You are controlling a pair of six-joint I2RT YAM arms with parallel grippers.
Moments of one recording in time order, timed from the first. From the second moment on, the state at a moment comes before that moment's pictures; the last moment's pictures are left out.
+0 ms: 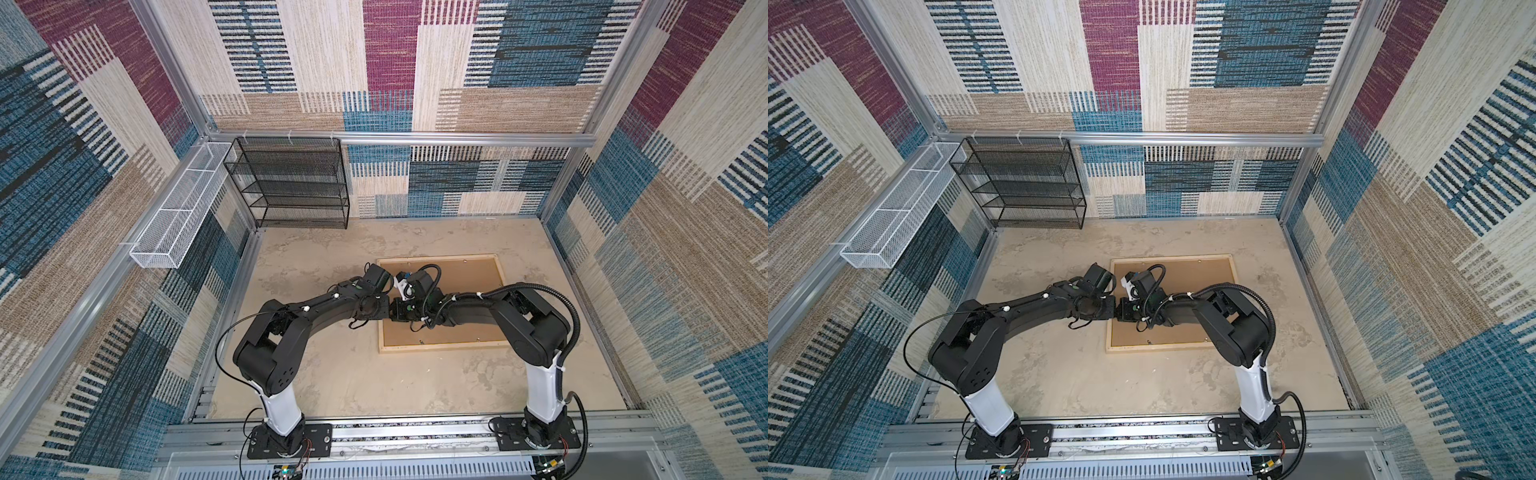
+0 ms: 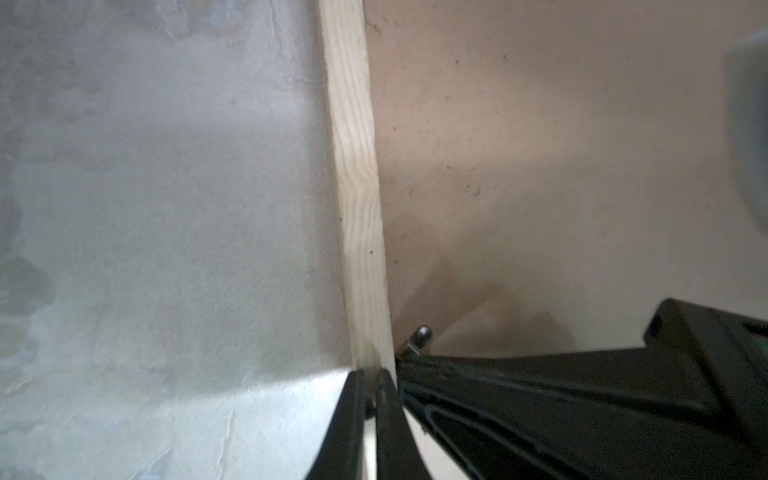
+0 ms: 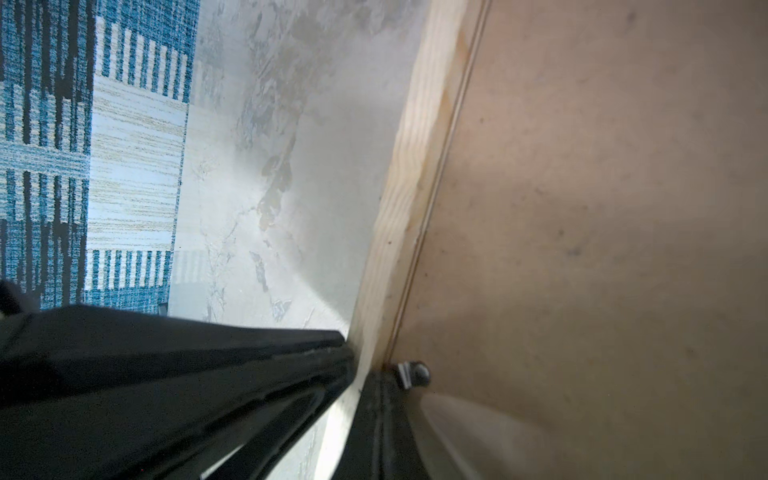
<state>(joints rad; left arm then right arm) -0.60 1.78 1.09 -0.46 -0.03 -0.54 0.70 2.01 1.08 0.17 -0.44 0.70</state>
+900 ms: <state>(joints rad) -0.60 1.78 1.08 -0.41 -0.07 -0.55 0.75 1.98 1.09 0.12 -0.27 0.71</state>
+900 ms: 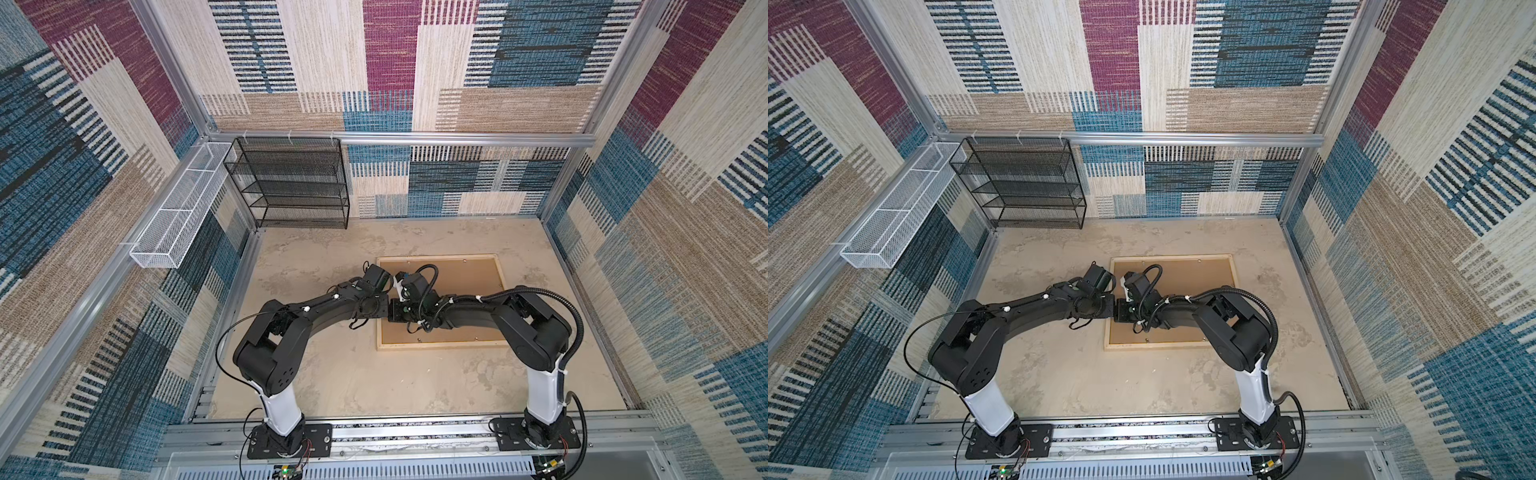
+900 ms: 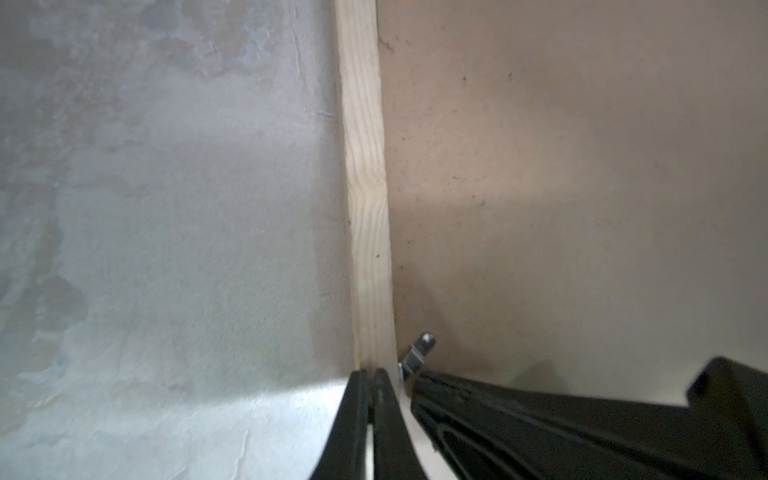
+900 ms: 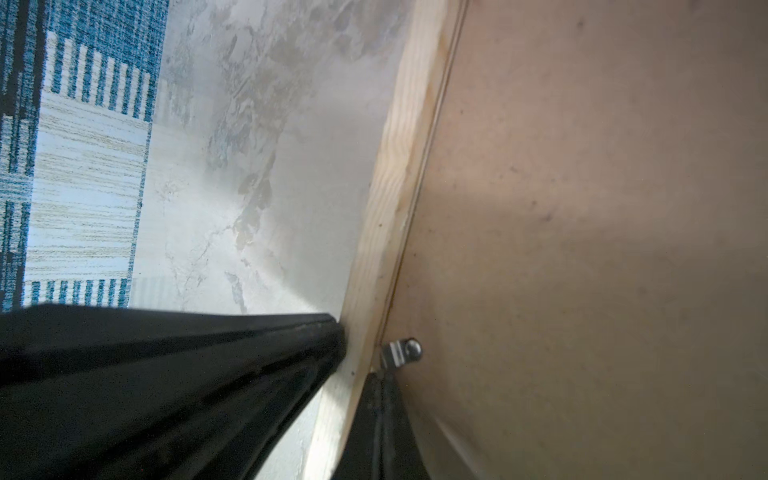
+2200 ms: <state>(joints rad) -0.61 1.79 1.10 -0.44 -0.09 -0.55 0.75 1.94 1.06 0.13 -0.21 0.70</state>
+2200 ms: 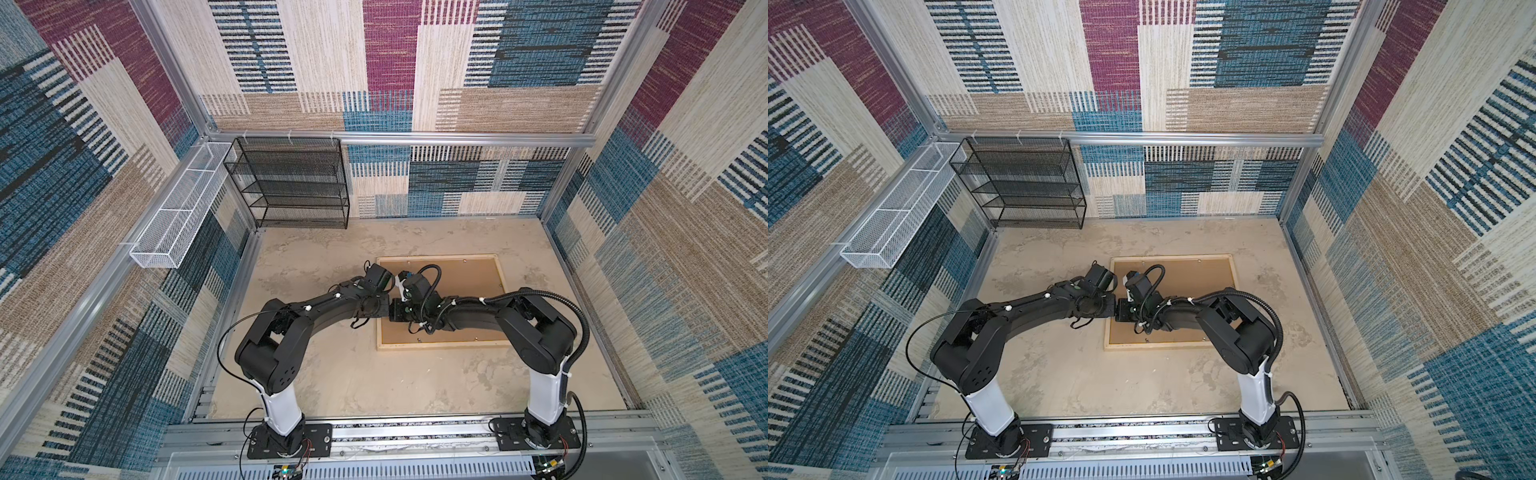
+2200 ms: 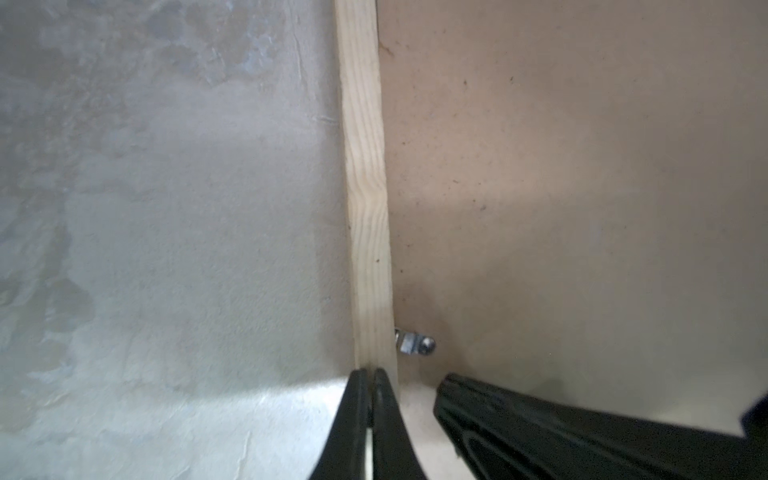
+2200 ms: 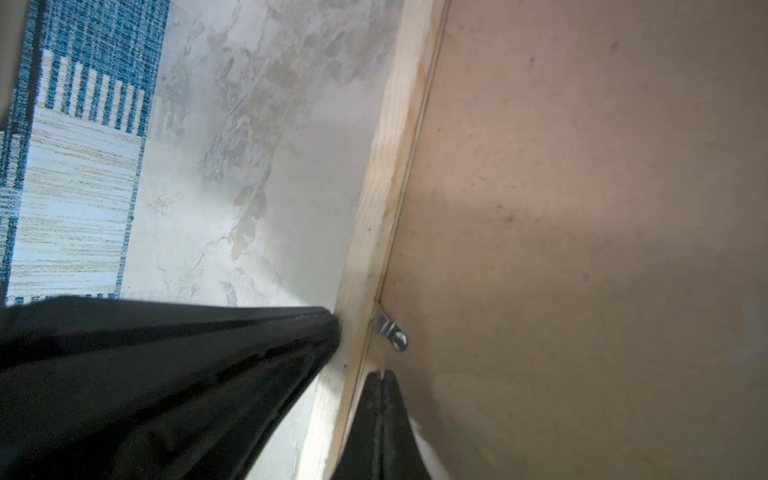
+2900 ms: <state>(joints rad) -0.62 1.75 1.10 -0.46 -0.05 -0.55 0.53 1.83 1.05 0.02 -0.16 0.59</state>
